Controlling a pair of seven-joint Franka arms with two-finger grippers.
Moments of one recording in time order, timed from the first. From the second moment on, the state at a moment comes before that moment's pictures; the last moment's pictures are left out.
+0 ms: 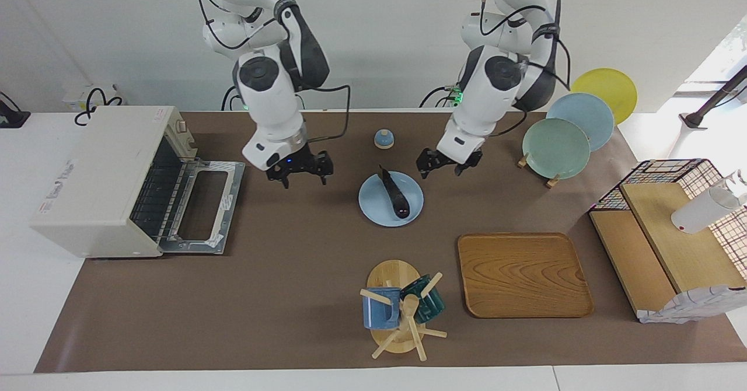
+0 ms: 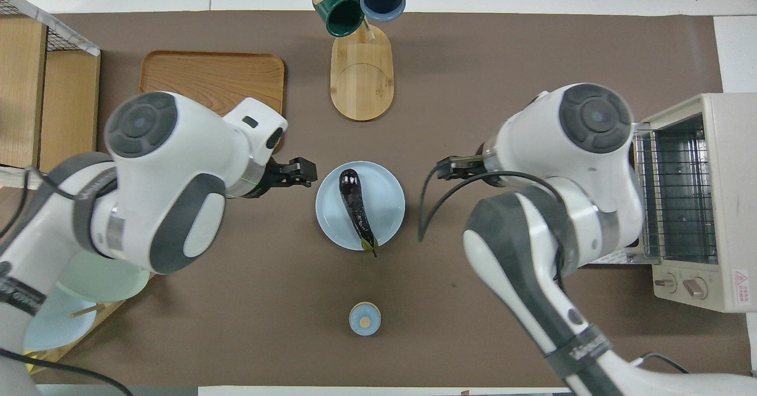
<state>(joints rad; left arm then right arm) -0.34 0.04 -0.08 -1.94 -0.18 1.99 -0.44 0.39 0.13 0.06 -1.87 0.09 2.06 0.40</state>
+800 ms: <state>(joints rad) 0.00 -0.11 -0.08 -1.83 -0.11 1.64 -0.04 0.78 0.54 0.05 -1.60 -0.17 2.30 0.89</state>
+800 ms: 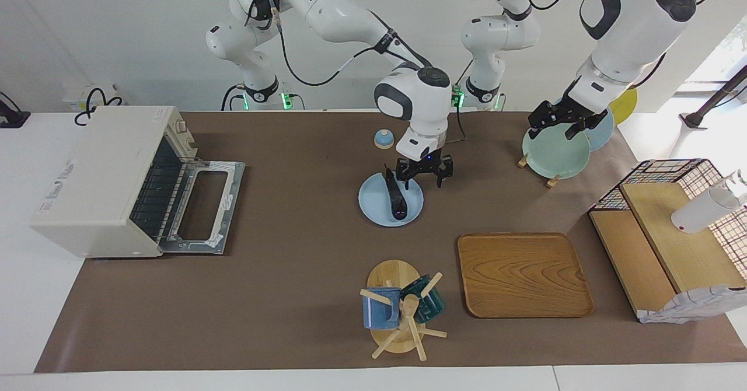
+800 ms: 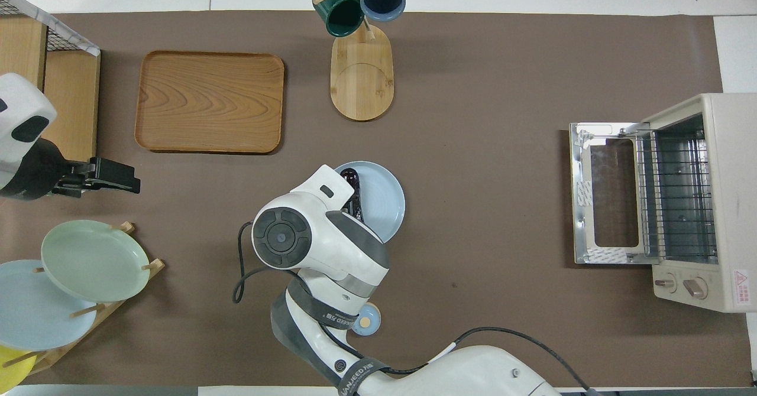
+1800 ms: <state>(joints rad) -0.13 -0.04 0.00 -1.65 -0.05 1.54 -0.02 0.79 0.53 0.05 -1.71 -0.20 2.41 0.88</state>
